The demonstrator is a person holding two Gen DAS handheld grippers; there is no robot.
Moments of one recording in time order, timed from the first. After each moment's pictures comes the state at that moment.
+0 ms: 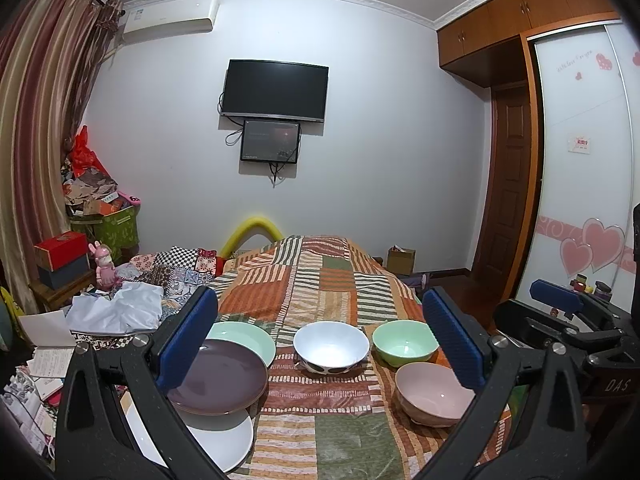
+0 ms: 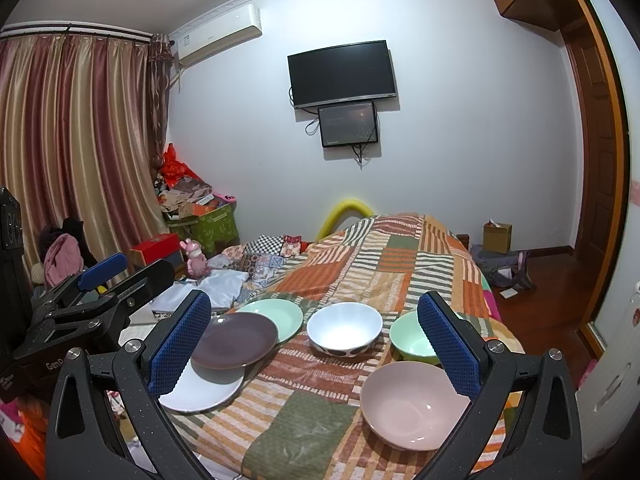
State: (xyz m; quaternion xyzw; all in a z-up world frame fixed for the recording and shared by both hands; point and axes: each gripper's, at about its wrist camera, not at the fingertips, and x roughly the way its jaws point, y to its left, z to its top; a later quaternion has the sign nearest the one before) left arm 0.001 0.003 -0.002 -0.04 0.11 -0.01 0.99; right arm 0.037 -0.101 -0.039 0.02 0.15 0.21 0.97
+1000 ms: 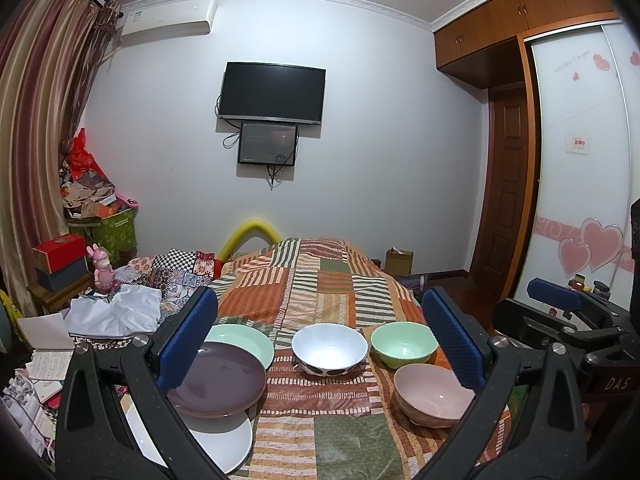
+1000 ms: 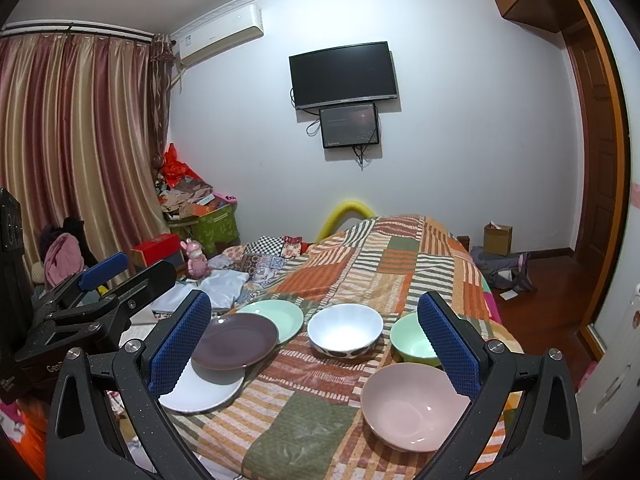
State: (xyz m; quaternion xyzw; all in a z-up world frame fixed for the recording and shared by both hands) left arm 0.000 0.000 -0.001 -0.04 0.10 -0.01 0.99; right arm 0.037 -0.097 -0.034 0.02 0.15 0.21 0.97
